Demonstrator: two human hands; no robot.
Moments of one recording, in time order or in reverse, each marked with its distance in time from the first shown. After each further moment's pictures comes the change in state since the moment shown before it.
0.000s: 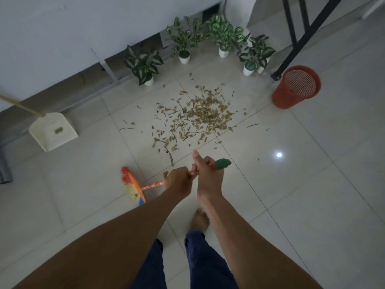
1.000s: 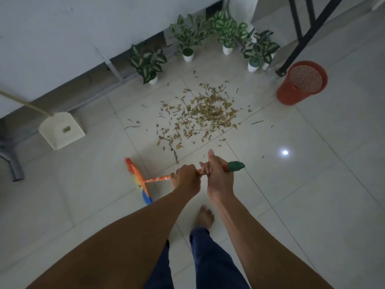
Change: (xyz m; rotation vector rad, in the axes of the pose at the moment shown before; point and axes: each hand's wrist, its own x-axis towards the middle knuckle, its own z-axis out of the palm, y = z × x) left_hand -0.015 0.019 -0.003 0.034 0.021 -0.022; right_hand 0.000 0.006 -0.022 0.017 -0.052 0.015
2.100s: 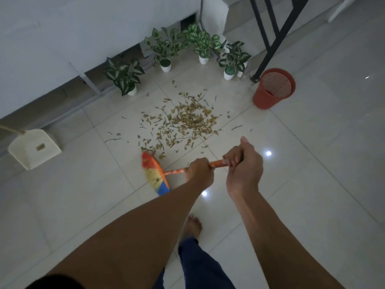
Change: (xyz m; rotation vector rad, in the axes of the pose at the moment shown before) left_hand 0.013 0.101 -0.013 -0.204 -0.076 0.152; right_hand 0.001 -0.110 -0.045 0.098 0.131 -0.340
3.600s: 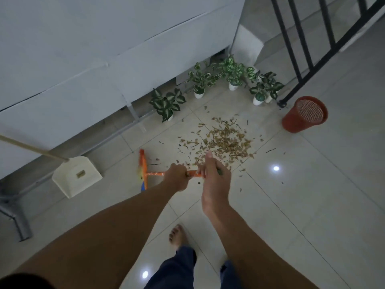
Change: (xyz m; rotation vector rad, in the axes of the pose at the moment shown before) left_hand 0.076 -0.283 -0.263 0.271 -0.085 0.063; right_hand -0.106 0.119 0.335 -0.087 -0.042 0.027
